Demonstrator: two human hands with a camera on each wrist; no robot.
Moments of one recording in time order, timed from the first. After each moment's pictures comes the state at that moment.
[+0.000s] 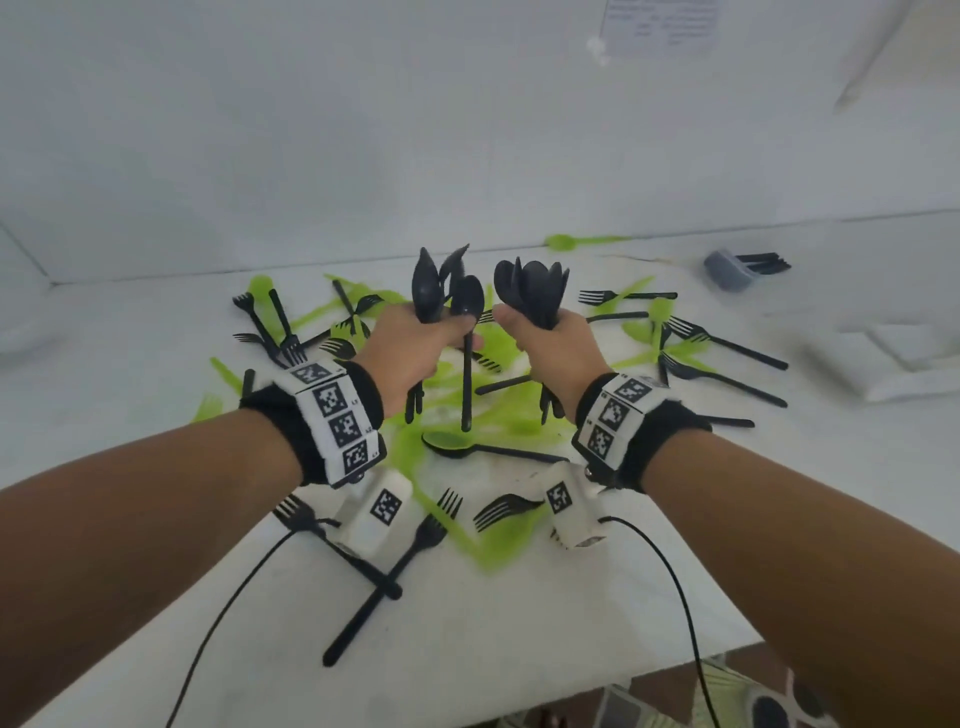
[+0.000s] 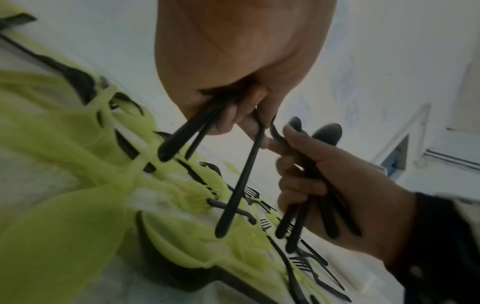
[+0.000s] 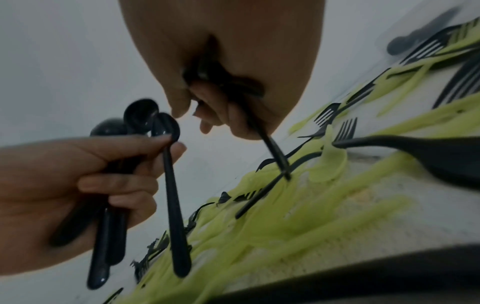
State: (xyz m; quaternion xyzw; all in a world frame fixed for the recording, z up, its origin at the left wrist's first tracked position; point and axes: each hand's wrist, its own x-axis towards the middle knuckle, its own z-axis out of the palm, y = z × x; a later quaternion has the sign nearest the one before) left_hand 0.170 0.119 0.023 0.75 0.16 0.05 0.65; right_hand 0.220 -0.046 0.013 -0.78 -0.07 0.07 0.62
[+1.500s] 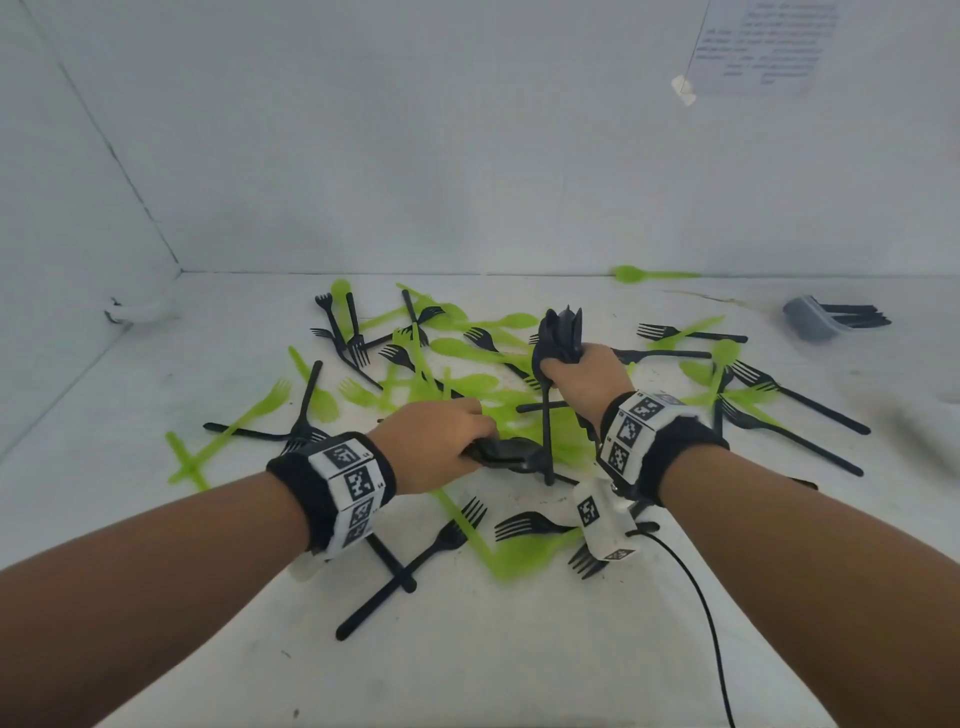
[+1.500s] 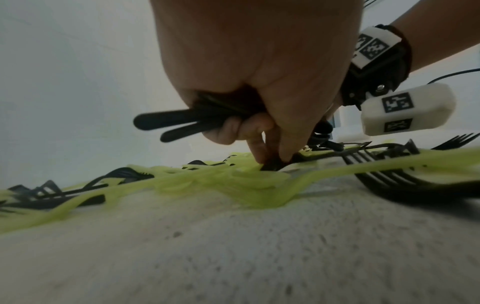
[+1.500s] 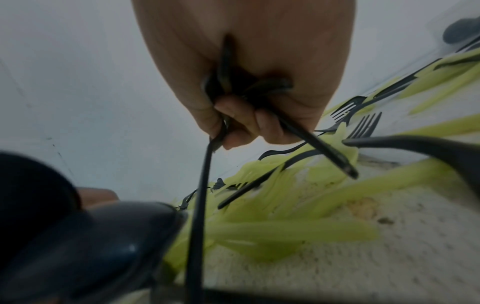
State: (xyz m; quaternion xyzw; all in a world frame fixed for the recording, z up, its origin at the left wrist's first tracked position) left_hand 0.111 0.128 -0.018 0.99 -0.10 -0.05 0.10; right_hand 0.255 -0.042 -0.014 -0.88 -0.10 0.12 0.46
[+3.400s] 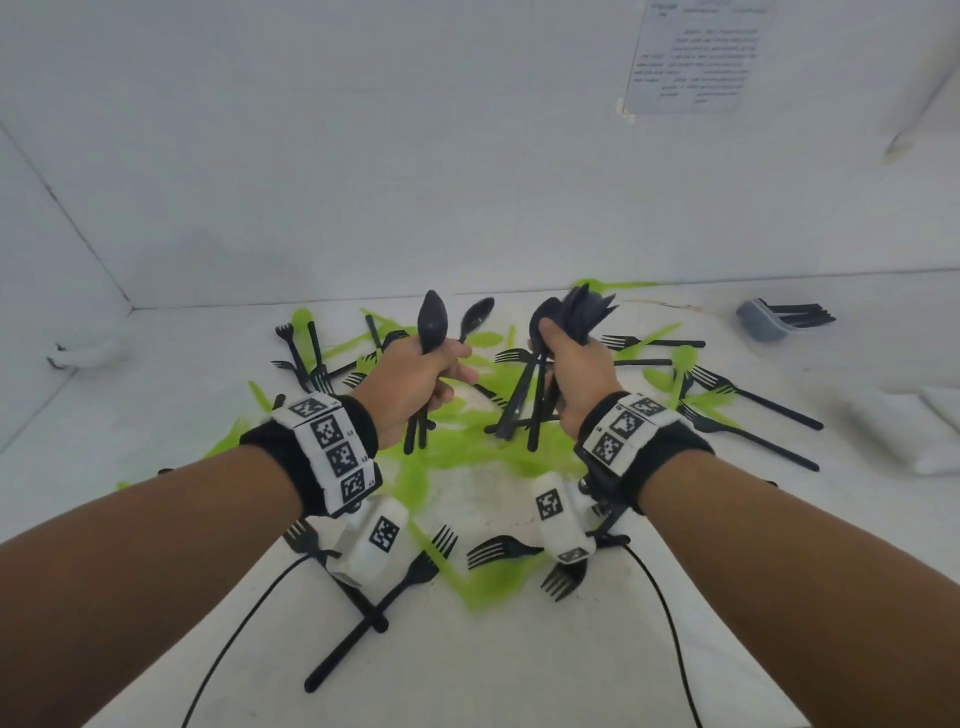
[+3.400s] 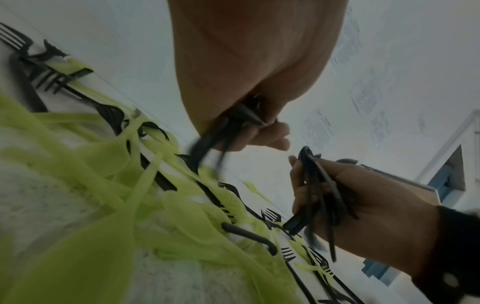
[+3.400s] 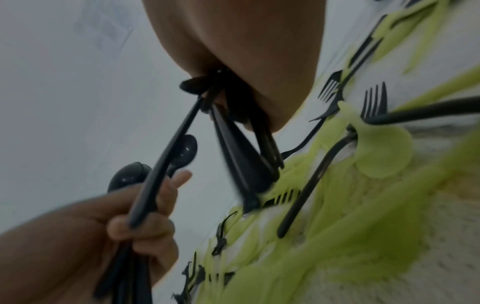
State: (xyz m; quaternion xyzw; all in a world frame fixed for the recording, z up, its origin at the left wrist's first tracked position) left_hand 0.169 0.119 0.029 0.72 0.18 0.06 0.66; right_hand 0.267 -0.042 0.004 -0.63 0.06 0.12 0.76
